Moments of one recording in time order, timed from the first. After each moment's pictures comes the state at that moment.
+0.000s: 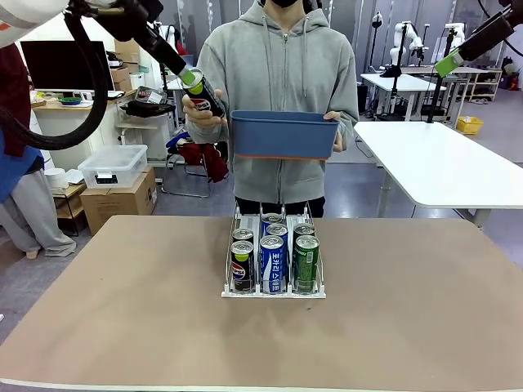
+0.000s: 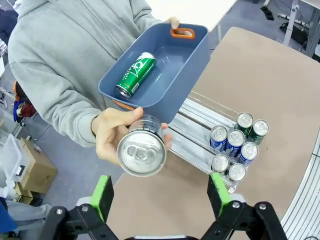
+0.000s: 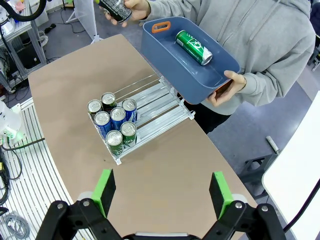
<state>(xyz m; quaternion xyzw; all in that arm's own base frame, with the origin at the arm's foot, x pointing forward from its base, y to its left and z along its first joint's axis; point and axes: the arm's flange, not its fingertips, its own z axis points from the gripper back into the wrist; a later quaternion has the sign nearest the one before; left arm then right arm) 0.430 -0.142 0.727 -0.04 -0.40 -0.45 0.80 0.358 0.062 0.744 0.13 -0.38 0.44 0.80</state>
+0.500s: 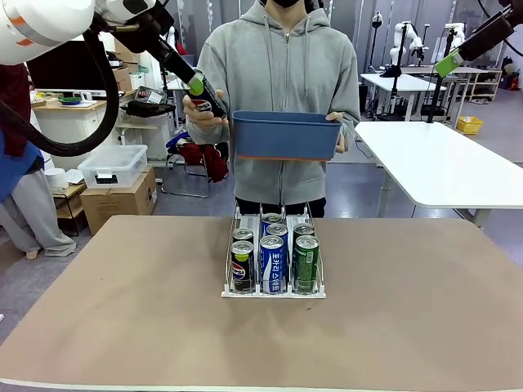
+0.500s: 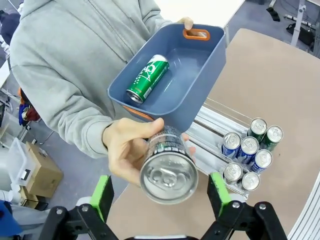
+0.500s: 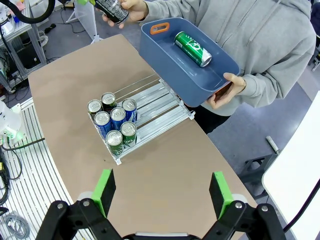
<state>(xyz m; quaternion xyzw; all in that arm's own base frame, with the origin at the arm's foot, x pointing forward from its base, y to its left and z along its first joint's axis) 0.456 -0.150 0.710 -0.02 -0.41 -0.45 0.79 0.358 0.062 0.744 0.13 -0.38 0.44 0.80</state>
